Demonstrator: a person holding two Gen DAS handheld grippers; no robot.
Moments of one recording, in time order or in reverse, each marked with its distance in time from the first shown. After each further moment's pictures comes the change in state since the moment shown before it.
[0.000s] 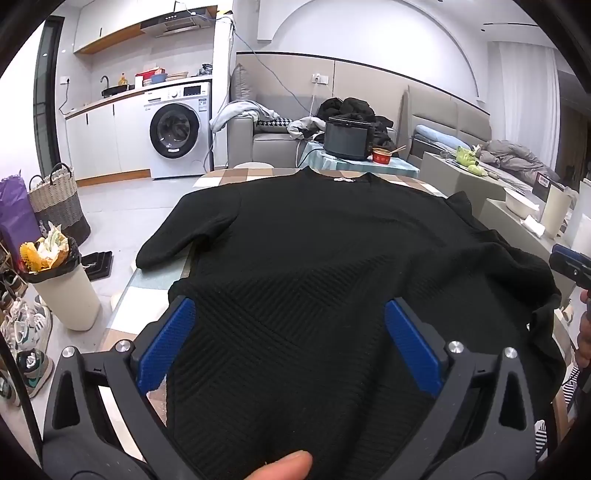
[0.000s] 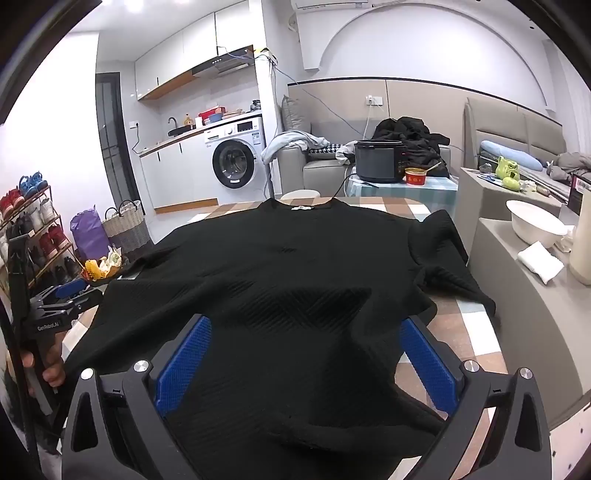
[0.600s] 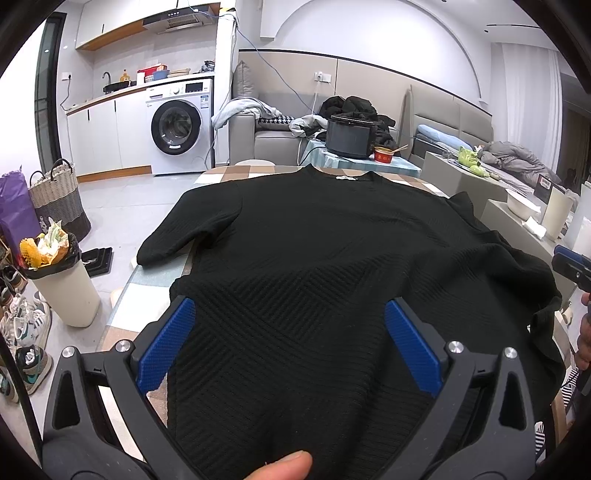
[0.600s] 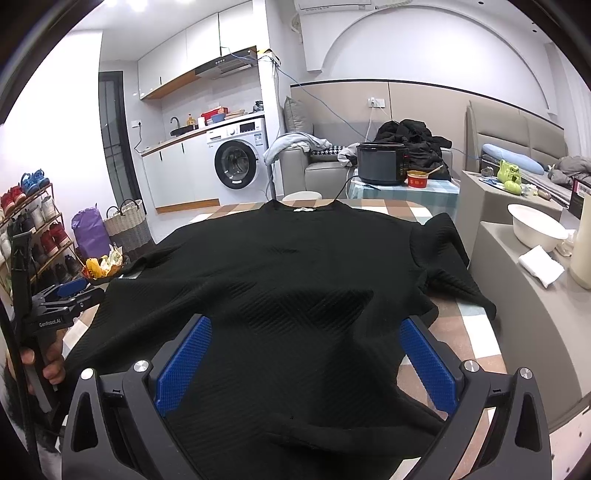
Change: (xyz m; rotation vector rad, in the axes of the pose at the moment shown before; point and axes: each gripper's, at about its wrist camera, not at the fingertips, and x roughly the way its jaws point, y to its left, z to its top) left arm 0.005 0.003 -0.002 -0.009 0.005 -0.001; right arm -0.002 0.015 -0.012 -0.011 -0.021 -0.001
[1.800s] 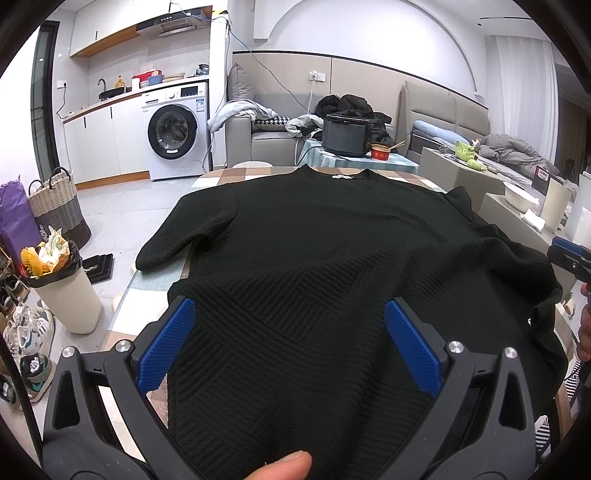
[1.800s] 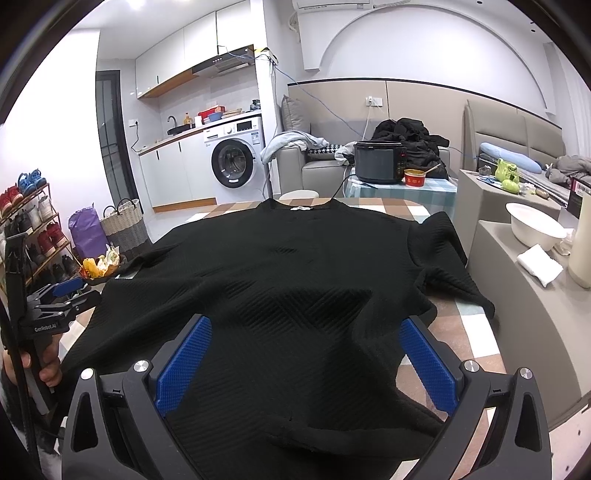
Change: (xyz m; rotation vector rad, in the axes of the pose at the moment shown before) left arm 0.002 -0.005 -0.003 0.029 0.001 0.002; right arm 0.001 0.002 0.003 0.004 0.007 -0.016
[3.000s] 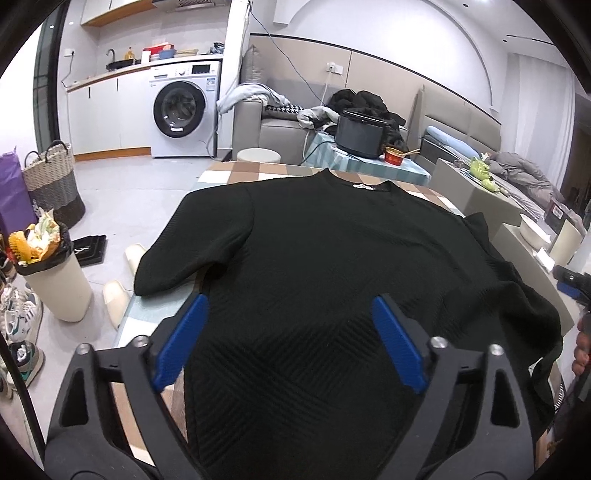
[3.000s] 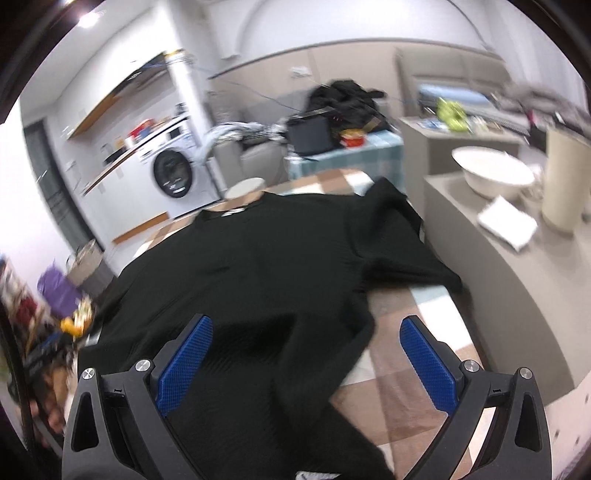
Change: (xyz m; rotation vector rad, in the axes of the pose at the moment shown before) left arm 0.054 0.054 0.063 -0.103 0.068 -0.031; right arm 0.037 -0.080 0.039 0.317 0.111 -0.129
